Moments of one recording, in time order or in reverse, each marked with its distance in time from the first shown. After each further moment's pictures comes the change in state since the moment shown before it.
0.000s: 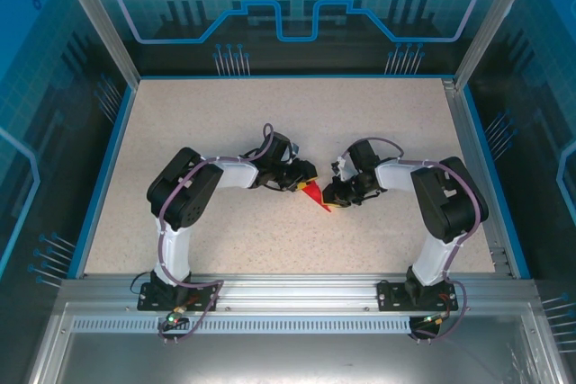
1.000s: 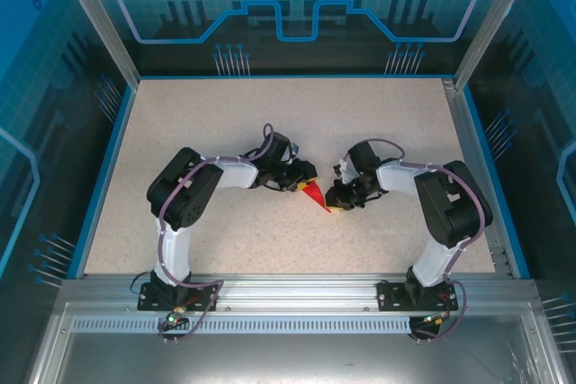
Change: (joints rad) left arm 0.000 0.000 0.000 -0.001 0.001 0.001; right arm 0.011 -0.039 -0.011 -0.065 0.061 -0.005
